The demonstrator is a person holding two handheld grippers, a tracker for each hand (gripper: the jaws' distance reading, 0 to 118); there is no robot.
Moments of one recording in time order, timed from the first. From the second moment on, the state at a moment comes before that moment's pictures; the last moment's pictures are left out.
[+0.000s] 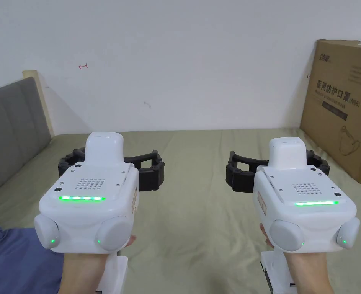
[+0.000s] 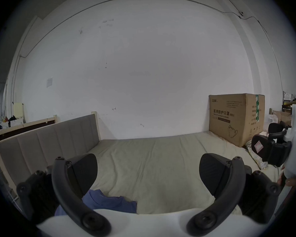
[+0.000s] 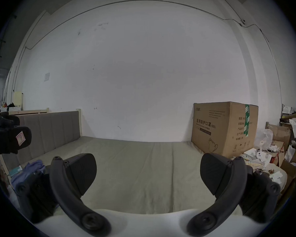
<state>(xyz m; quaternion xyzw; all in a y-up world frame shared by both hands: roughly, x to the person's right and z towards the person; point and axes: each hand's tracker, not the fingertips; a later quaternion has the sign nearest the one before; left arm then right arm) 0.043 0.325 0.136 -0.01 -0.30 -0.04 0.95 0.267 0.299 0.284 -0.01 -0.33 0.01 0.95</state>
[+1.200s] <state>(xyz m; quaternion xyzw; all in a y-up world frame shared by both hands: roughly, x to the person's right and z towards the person) 0.033 0.323 0.130 -0.02 -0.29 -0.01 0.96 0.273 0.299 0.285 -0.02 -0.33 -0.02 0.94</state>
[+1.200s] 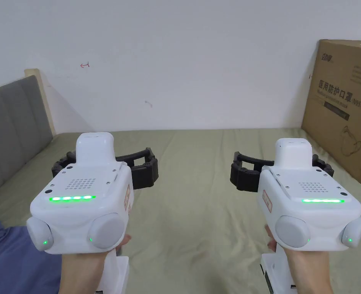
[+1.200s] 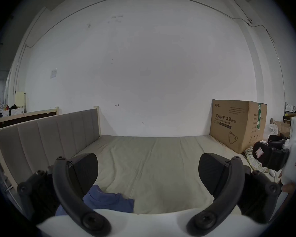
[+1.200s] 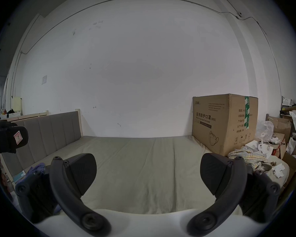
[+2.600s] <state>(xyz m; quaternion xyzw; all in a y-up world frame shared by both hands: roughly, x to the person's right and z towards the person) 0.032 0.316 0.124 -0.05 -0.31 0.00 0.95 0.267 0.291 0.282 -0.03 -0.33 -0.01 0.94</state>
